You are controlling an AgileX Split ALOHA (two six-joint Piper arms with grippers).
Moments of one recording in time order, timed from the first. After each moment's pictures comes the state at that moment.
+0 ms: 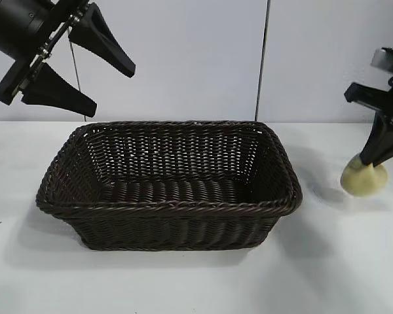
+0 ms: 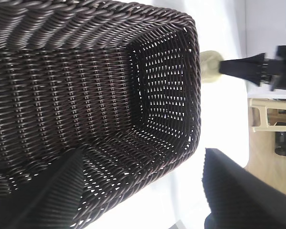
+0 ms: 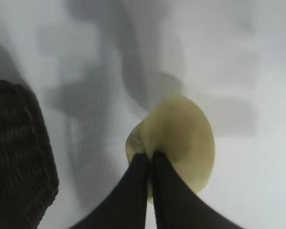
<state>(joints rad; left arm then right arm) -0.22 1.68 -1.17 -0.96 0.89 0.39 -0.12 1.66 -1.27 0.47 0.92 -0.26</state>
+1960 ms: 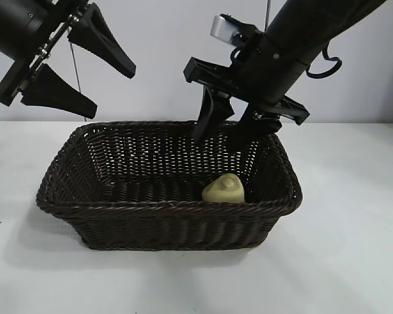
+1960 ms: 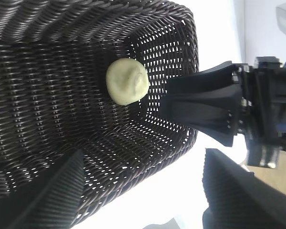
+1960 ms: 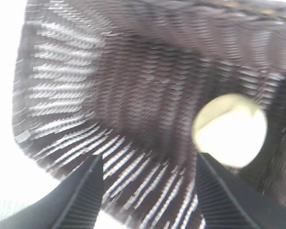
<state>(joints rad) -0.22 1.68 -1.17 -0.96 0.91 0.39 0.39 1.77 -1.37 0.52 0.89 -0.20</state>
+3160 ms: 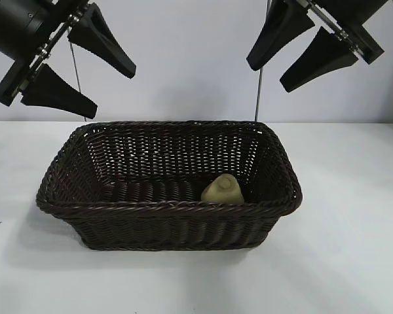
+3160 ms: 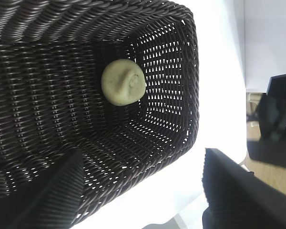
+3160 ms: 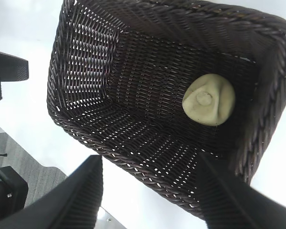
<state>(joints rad) -0.22 1.68 -1.17 -0.96 0.91 0.39 0.18 1.67 -1.37 0.62 1.08 -0.33</state>
